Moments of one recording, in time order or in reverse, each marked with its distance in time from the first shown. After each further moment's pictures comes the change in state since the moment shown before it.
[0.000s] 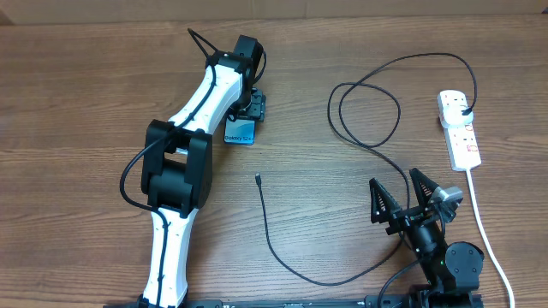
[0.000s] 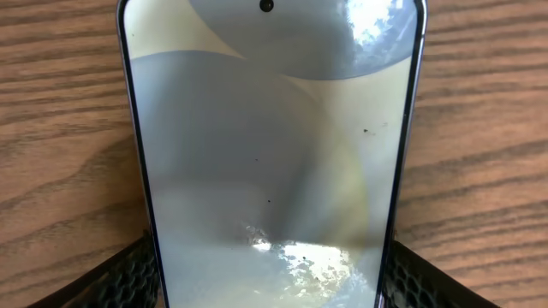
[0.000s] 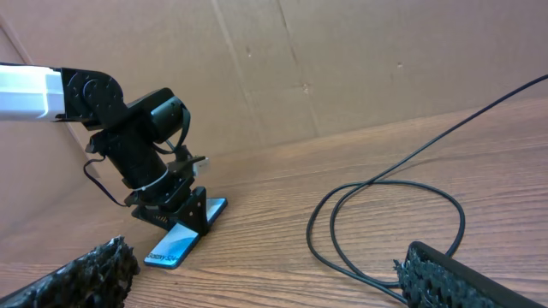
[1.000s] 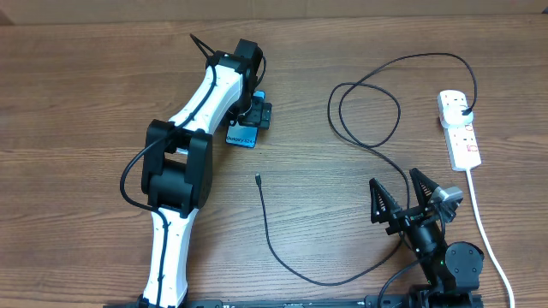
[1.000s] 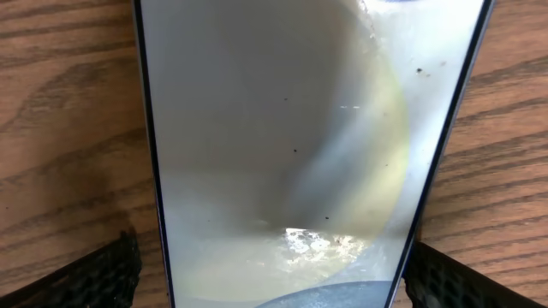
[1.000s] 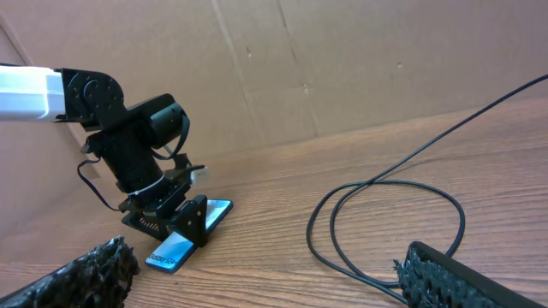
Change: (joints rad) left arm -0.001 0.000 -0.002 -0.071 0.049 0.018; right arm 0.000 0.000 0.000 0.000 0.000 0.000
